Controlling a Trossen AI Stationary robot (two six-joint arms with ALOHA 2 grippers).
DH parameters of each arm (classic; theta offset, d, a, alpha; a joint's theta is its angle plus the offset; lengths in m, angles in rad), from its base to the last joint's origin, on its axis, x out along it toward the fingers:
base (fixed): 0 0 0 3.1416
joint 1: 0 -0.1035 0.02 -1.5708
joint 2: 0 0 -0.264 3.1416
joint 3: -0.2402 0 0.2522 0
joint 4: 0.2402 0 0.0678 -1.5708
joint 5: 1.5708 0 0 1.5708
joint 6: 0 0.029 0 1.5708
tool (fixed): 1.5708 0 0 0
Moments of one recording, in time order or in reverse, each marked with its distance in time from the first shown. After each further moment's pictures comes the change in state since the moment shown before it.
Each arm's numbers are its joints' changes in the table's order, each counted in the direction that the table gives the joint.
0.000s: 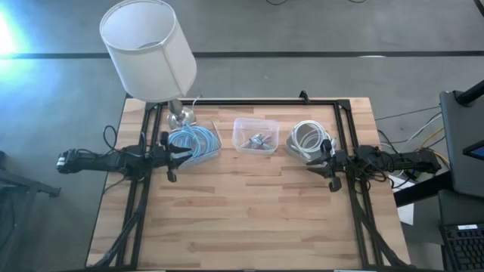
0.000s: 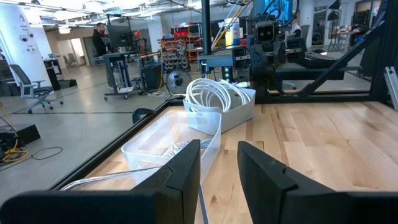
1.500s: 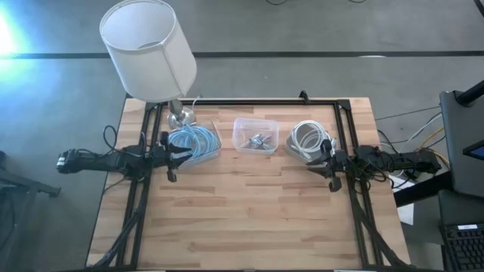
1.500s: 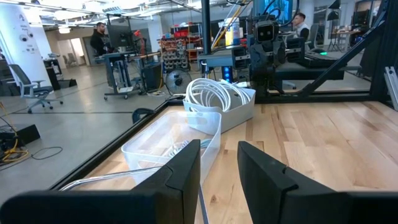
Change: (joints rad) left arm -0.001 0.000 -0.004 -0.006 0.000 0.000; right arm 0.000 0.000 0.000 0.000 0.000 -0.001
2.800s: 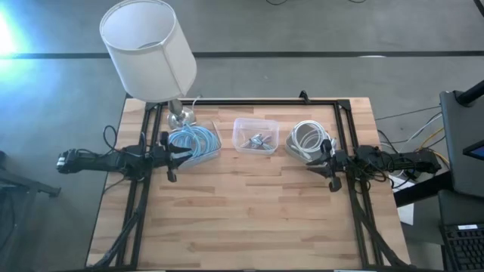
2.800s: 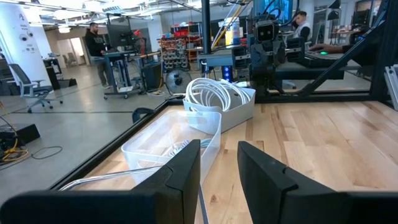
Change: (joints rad) left arm 0.000 0.000 -0.002 0.000 0.000 0.000; right arm 0.000 0.000 0.000 0.000 0.000 0.001
